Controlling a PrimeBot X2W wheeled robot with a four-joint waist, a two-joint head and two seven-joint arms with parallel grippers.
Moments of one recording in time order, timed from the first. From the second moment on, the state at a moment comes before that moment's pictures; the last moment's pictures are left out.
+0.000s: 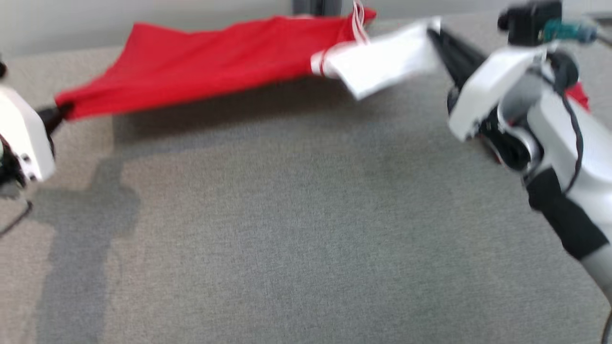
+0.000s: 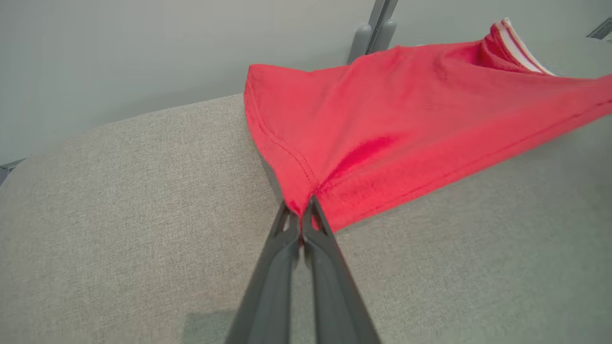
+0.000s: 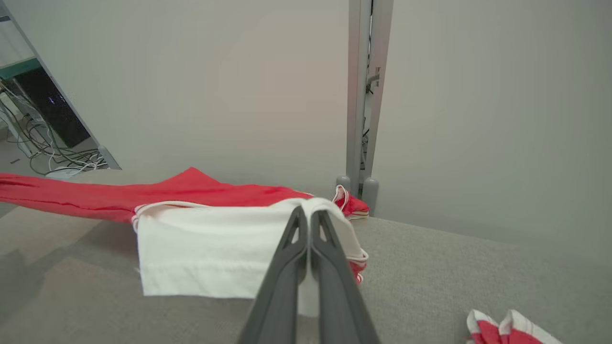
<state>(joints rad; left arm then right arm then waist) -1.07 0.76 -1.07 0.66 -1.28 -0.13 0.33 -1.06 -0.30 0.76 0.72 0.82 0.13 -0.01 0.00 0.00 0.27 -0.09</state>
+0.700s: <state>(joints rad) -0.73 0.88 -1.23 0.32 -1.42 -0.13 0.50 -0.46 -0.61 0.70 0.31 1.17 0.13 0.34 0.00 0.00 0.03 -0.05</state>
